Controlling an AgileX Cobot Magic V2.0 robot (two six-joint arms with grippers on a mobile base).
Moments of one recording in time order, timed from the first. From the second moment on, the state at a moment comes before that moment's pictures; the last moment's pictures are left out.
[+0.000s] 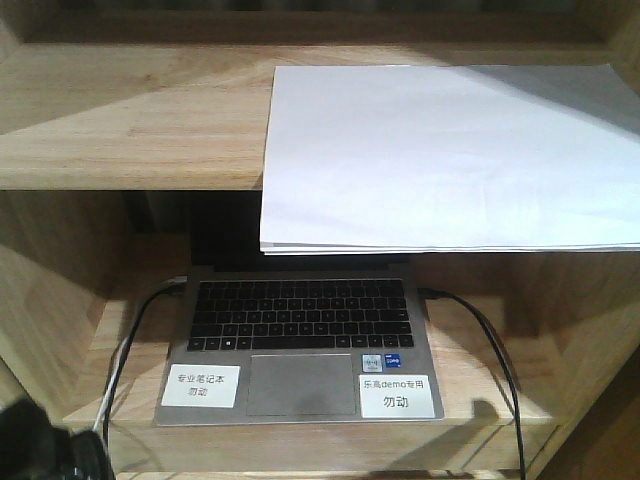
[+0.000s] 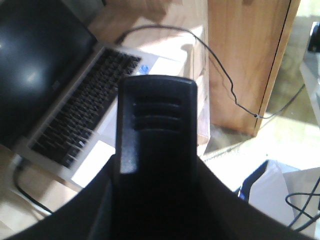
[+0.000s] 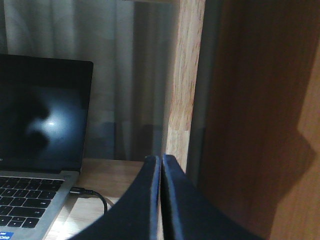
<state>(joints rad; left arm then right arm) -0.43 0.50 -0.78 -0.48 1.08 0.75 0.01 -0.01 0.03 -0.06 0.04 -0.02</state>
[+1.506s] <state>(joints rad) -0.43 0.36 -0.58 -0.49 0.92 0.69 0.01 -0.01 0.03 -0.06 0.02 -0.02</state>
